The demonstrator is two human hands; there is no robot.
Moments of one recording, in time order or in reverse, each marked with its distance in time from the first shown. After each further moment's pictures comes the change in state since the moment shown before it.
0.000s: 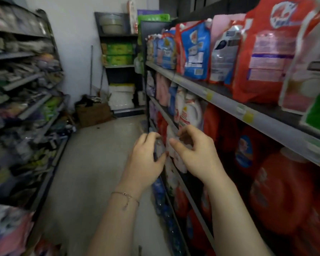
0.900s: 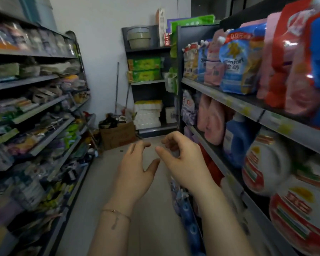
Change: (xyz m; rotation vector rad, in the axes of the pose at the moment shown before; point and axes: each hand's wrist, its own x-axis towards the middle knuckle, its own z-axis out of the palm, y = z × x) left_hand 0.356 -0.337 0.003 0.139 0.093 -0.186; right_hand 0.421 0.084 0.309 0.169 -0.085 -0.152
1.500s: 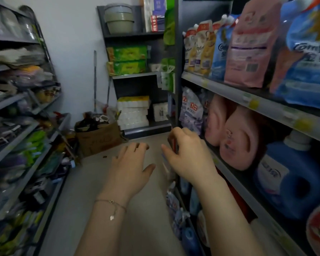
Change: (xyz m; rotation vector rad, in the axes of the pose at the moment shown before) left_hand 0.267 -0.172 0.104 0.371 -0.280 0.069; right_hand 0.248 0.154 0.115 -0.547 -0.029 0.050
